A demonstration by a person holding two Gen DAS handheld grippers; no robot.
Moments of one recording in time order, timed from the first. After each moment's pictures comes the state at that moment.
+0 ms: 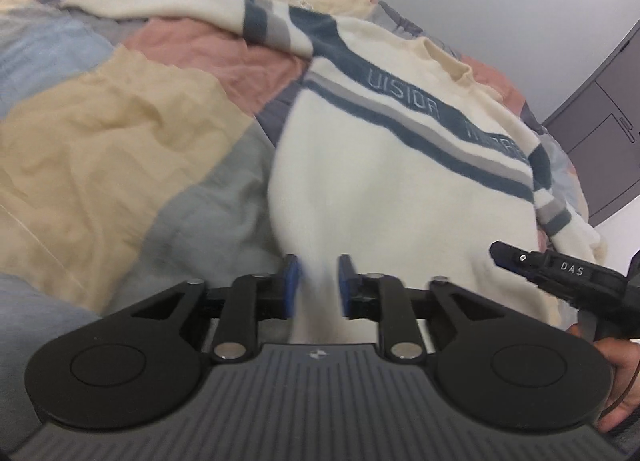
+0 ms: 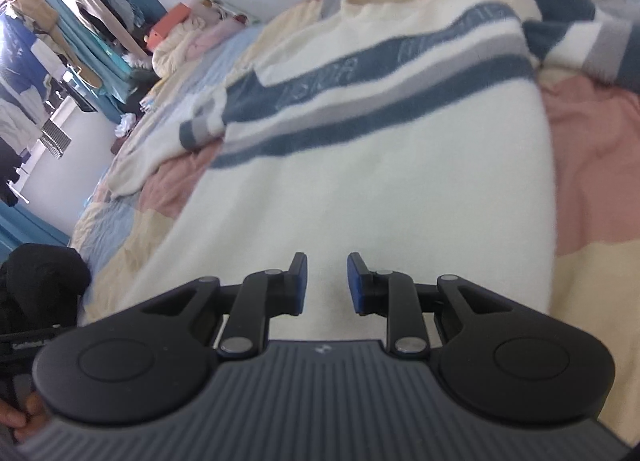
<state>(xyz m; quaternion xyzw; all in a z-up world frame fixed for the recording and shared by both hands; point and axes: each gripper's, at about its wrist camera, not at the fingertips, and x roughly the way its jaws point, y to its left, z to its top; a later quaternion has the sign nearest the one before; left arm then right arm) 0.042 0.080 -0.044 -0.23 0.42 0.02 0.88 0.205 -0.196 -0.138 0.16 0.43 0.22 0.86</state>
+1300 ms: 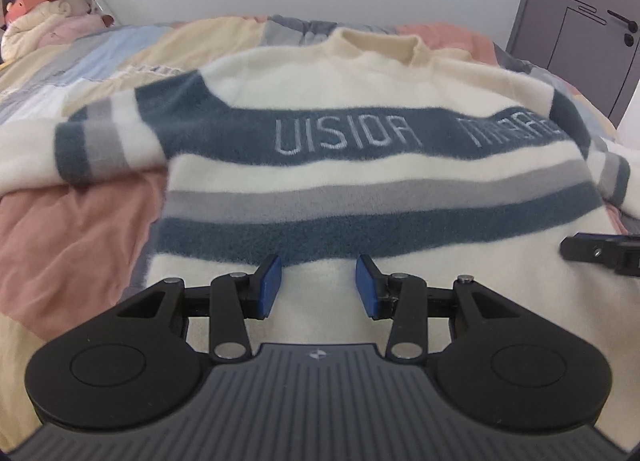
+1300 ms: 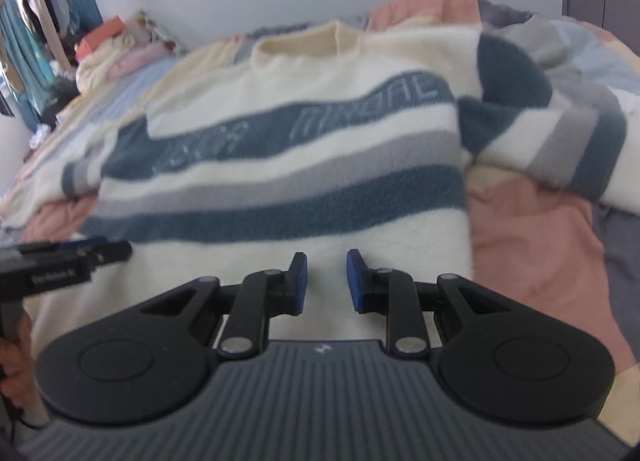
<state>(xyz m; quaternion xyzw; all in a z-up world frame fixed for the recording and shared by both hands) 0.263 0.024 -0.107 -0.02 0.37 -0.07 0.93 0.288 -0.208 -0.167 0.07 0.39 0.10 0.91</state>
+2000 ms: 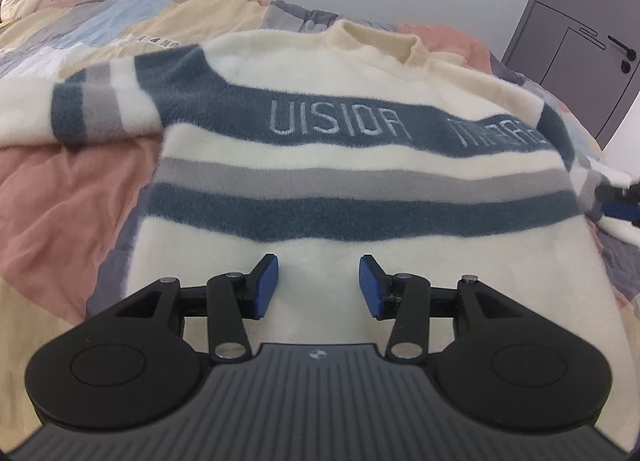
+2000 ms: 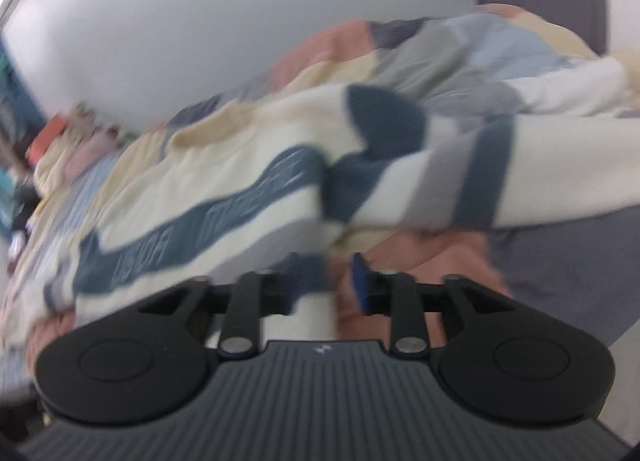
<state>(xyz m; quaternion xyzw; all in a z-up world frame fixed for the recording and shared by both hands) 0.250 0.028 -0.108 -0.07 0.39 -0.08 0.92 0.299 -0.305 -0.131 0.20 0.35 -0.01 0.92</state>
